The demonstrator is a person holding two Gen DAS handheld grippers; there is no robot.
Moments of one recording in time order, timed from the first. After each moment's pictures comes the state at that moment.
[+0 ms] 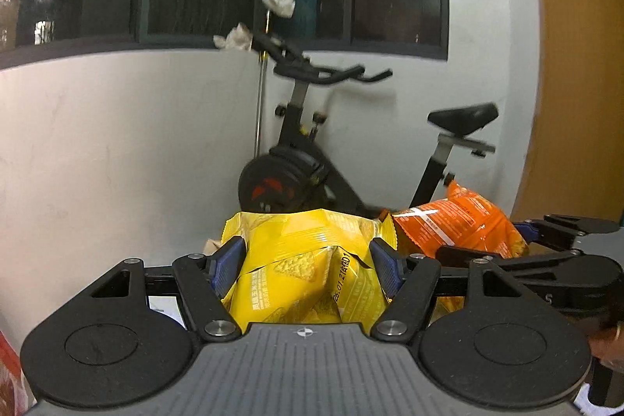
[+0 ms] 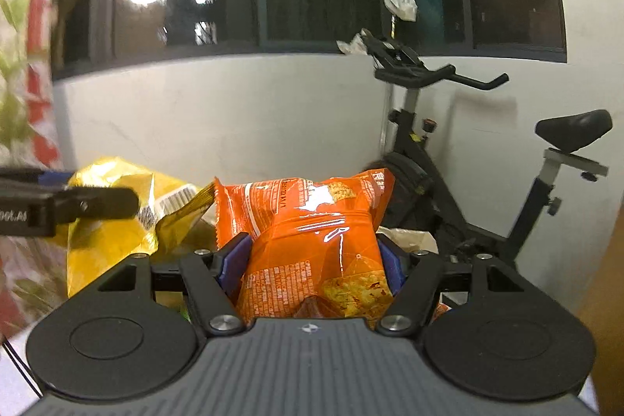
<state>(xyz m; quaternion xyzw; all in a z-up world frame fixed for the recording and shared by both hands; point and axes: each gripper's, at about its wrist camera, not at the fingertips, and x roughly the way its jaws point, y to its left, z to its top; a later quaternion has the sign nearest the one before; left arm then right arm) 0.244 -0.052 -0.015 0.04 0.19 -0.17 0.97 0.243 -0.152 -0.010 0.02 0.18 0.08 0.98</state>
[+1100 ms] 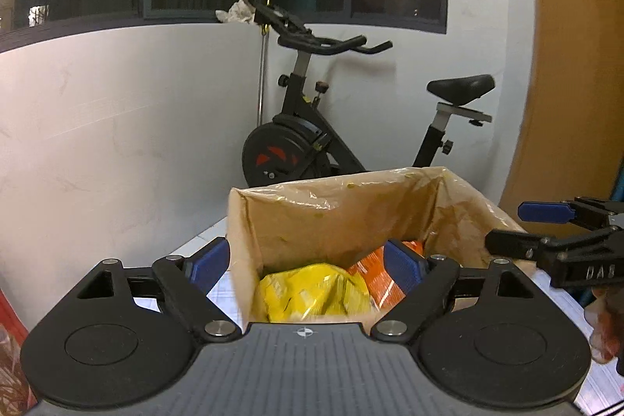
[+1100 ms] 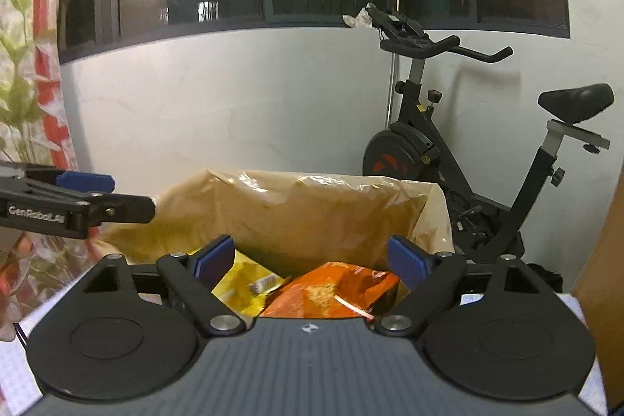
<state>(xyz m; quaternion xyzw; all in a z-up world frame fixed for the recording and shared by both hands) 0.203 -0.001 -0.013 0.04 0.23 -0.18 0.96 0.190 -0.153 -0.018 0.05 0.20 0.10 0.97</state>
